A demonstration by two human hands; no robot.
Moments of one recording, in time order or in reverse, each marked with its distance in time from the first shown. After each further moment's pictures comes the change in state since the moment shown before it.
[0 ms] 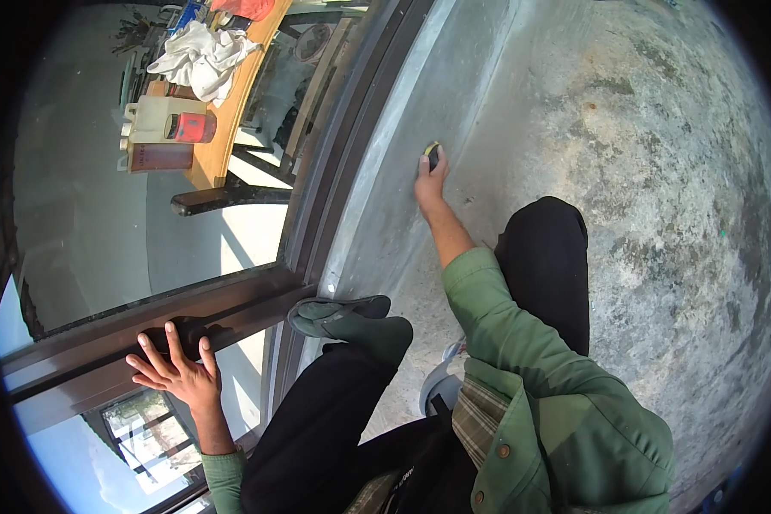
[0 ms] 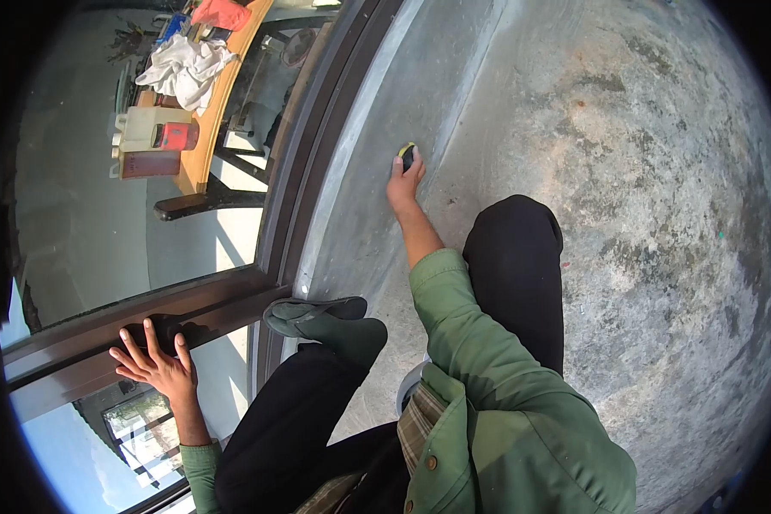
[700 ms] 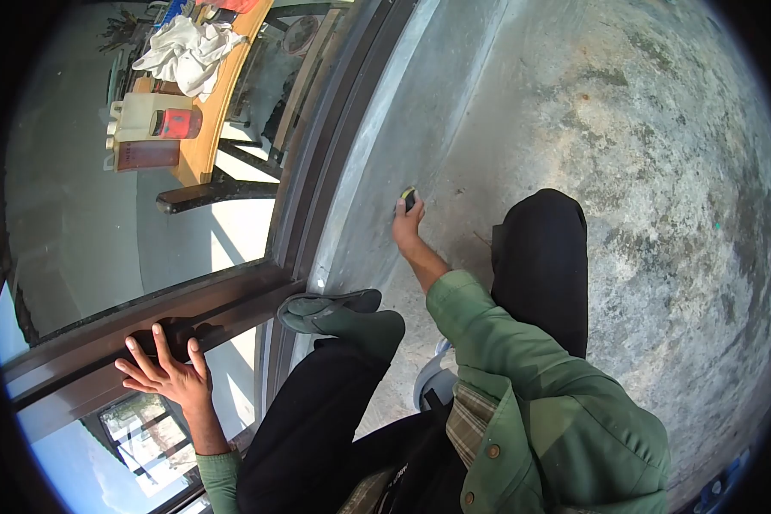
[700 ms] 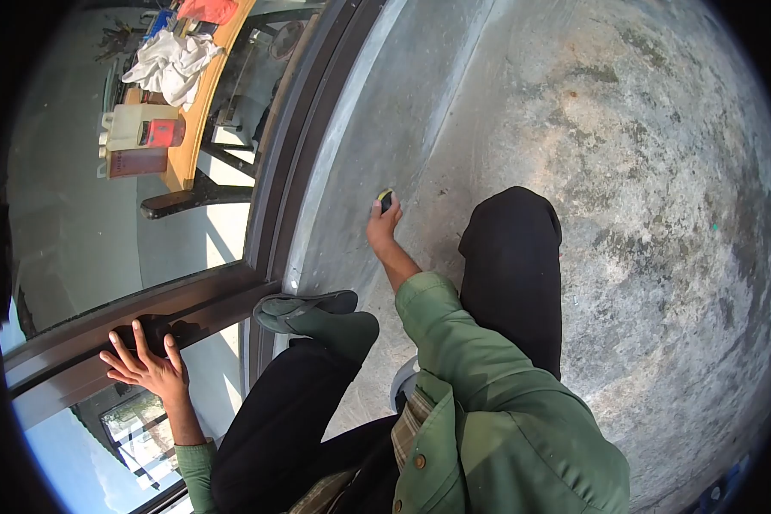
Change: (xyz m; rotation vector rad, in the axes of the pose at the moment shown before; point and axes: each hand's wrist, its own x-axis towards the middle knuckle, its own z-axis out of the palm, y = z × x) left_hand 0.000 0.000 0.003 -0.021 0.016 -0.016; right_hand -0.093 0.104 0.005 -0.132 0.018 0.129
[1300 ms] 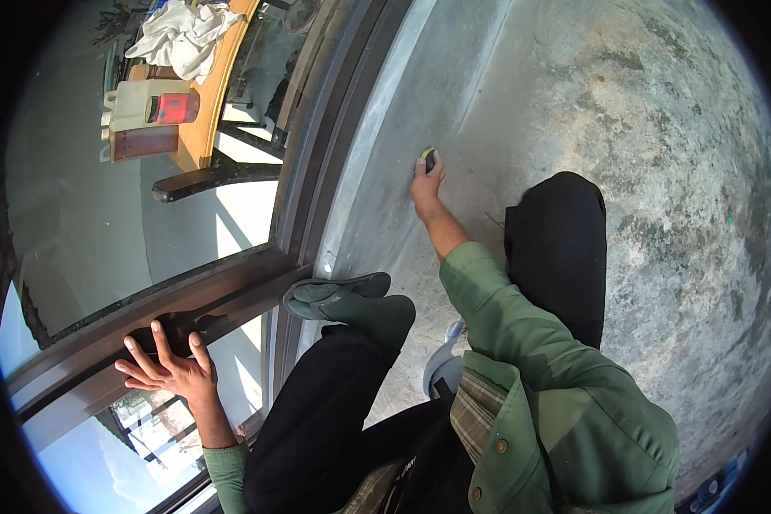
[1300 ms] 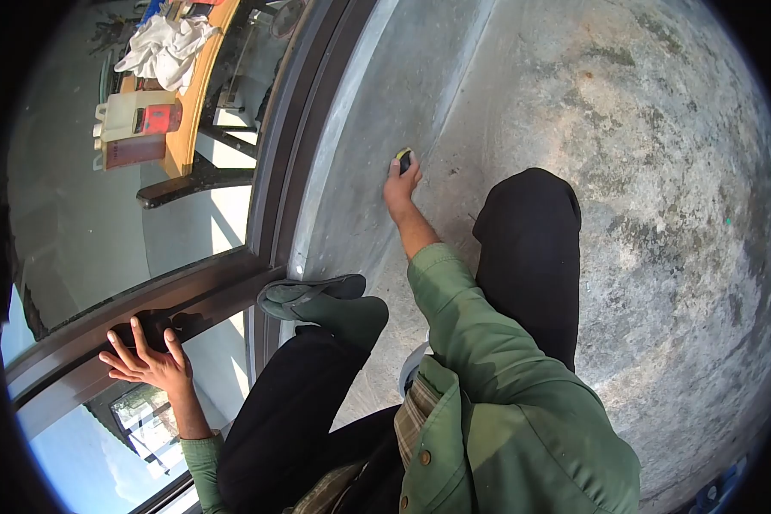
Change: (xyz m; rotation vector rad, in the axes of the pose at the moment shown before) left_hand 0.002 0.002 0.003 -0.043 0.033 -0.022; right_hand 0.036 -0.045 -0.012 0.041 0.040 0.100
